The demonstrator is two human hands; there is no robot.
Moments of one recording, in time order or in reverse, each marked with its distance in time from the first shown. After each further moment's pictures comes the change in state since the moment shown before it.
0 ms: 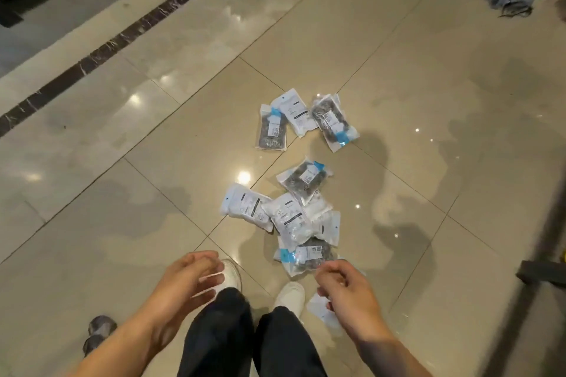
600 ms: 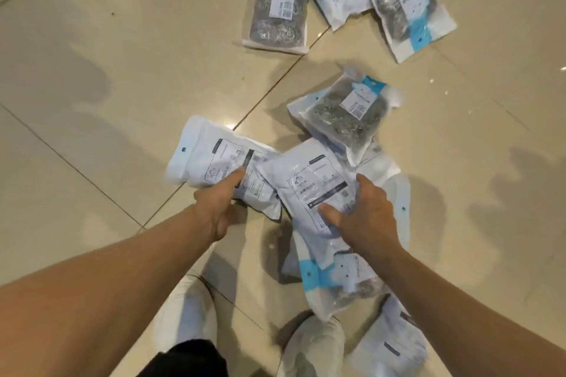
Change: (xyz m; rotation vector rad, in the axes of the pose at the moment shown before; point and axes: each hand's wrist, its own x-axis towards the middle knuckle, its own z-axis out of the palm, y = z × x) left_hand 0.618 -0.157 0.104 -0.237 -0.017 -0.170; right_hand 0.492 0.181 0.150 -0.672 0.198 -0.133
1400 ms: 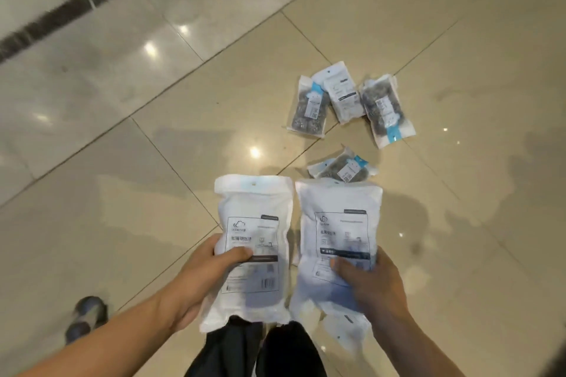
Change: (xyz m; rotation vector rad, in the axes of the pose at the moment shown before) left_hand -0.471 0.092 -0.094 0.178 -0.179 0.176; right_hand -0.277 -0.131 -0.239 0.493 -0.119 0.185
